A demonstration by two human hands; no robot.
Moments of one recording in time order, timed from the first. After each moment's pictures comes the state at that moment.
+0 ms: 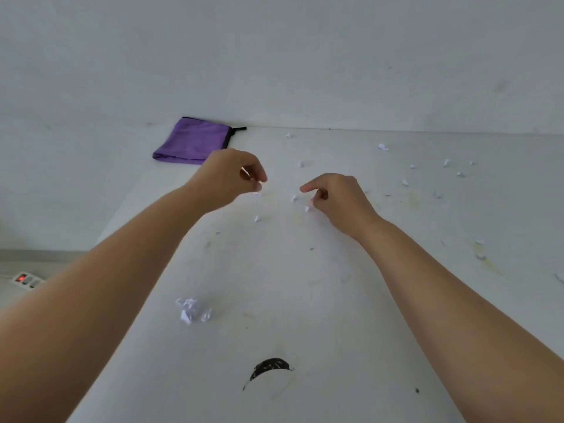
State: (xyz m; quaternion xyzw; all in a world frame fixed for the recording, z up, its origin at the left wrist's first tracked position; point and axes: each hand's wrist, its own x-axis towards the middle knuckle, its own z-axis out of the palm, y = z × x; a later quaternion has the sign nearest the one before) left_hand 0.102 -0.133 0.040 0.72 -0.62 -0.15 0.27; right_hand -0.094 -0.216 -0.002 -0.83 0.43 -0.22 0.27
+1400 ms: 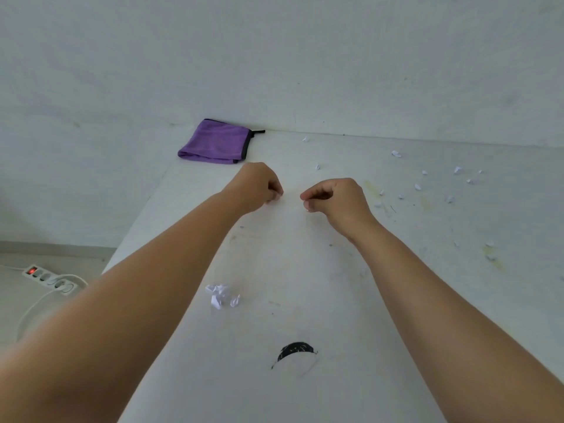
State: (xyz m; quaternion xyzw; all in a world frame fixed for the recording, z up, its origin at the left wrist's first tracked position) left_hand 0.109 -0.144 0.014 0.75 -0.61 -0.17 0.19; right_hand -0.068 -0.181 0.001 -0.74 0.43 -0.29 0.43
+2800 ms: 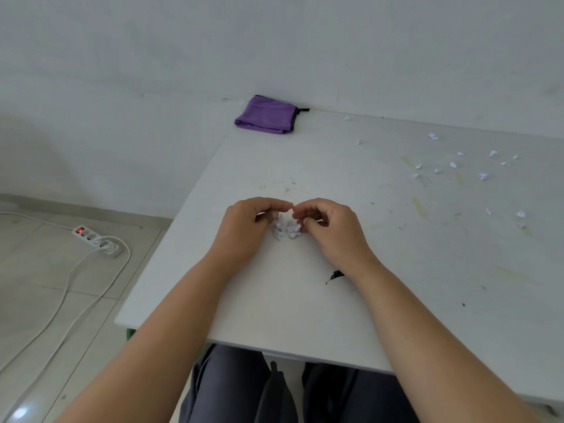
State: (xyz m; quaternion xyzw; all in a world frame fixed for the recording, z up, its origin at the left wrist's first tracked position) left_hand 0.088 0.056 -0.022 0.71 -0.48 -0.19 0.47; right_hand -0.051 -0.029 -0.023 -0.77 0.34 -0.30 0.44
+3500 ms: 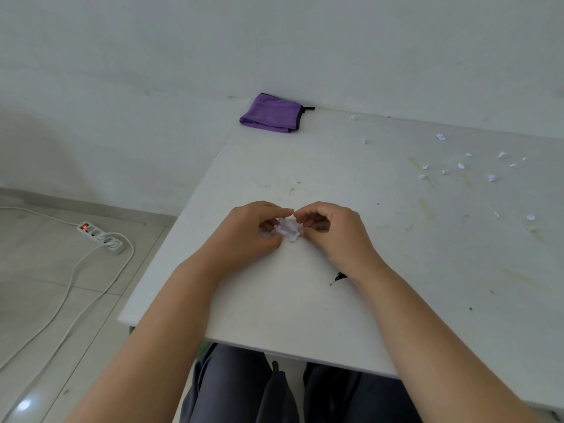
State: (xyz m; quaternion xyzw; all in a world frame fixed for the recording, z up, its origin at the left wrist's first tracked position) left_hand 0.093 0.070 -0.018 0.71 -0.58 -0.16 0.37; right_hand -0.052 -0.032 -0.028 -0.79 0.32 -0.28 0.44
